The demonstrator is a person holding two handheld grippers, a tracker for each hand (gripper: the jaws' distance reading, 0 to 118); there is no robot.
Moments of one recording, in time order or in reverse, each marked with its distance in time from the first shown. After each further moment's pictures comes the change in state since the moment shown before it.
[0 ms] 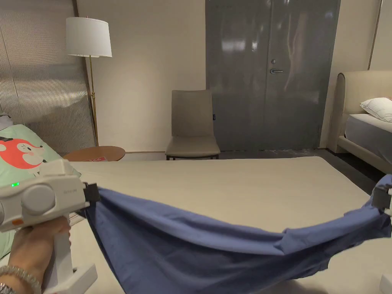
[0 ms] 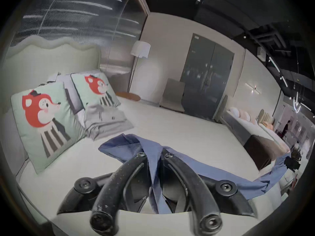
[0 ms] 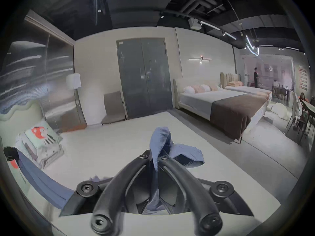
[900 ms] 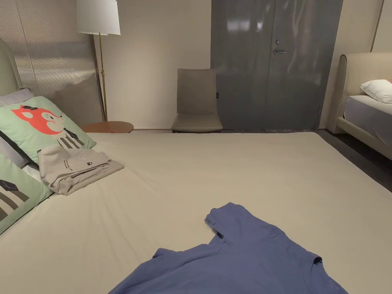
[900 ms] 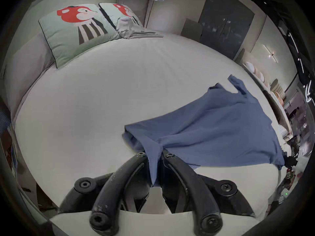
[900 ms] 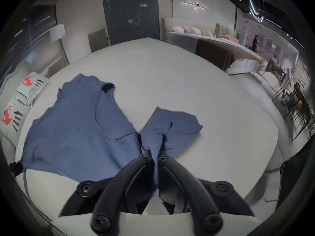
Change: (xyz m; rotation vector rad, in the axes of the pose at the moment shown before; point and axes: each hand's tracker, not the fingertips) left arm -0.122 -0.289 0.127 -0.482 0.126 0.010; right arm 0.108 -0.262 0.132 -0.549 -0.114 0.007
